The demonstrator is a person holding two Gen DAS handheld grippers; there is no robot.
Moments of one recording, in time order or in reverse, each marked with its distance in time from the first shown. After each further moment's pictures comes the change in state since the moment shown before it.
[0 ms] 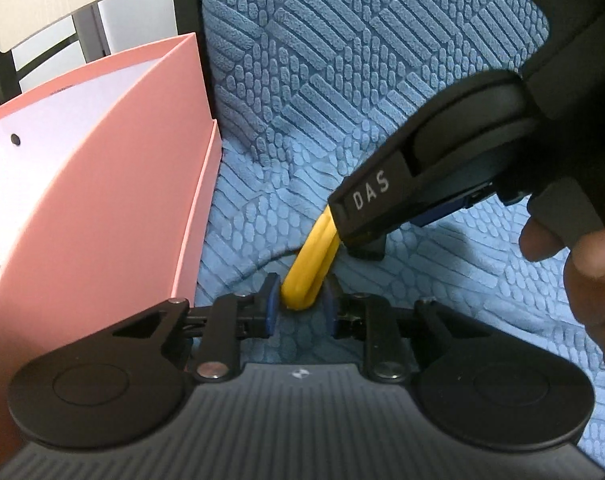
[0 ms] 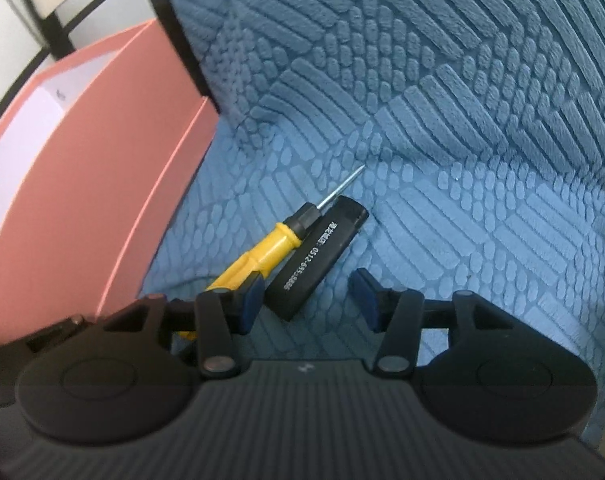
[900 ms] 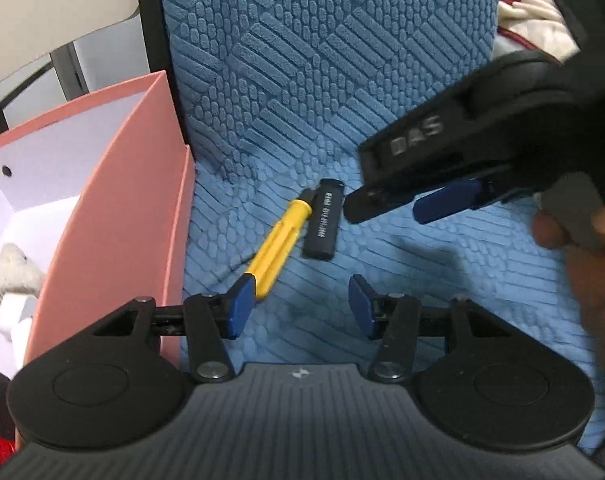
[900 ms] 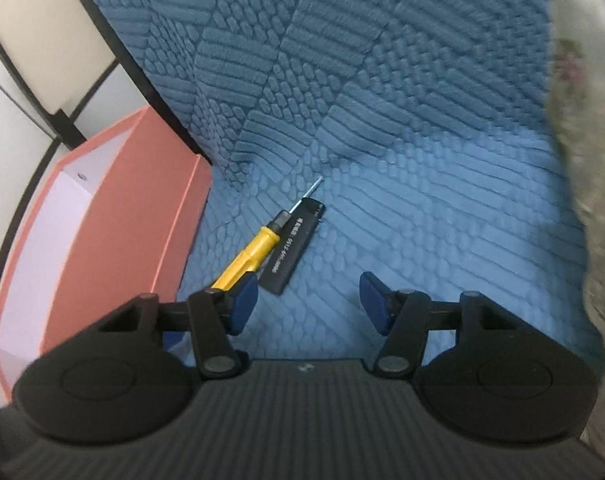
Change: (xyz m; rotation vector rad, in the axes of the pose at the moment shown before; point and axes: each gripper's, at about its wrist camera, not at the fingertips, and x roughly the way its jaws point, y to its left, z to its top) left arm -0.032 -0.013 0.000 0.091 -0.032 -0.062; right arm -0.051 -0.036 -0.027 0.254 -0.137 0.100
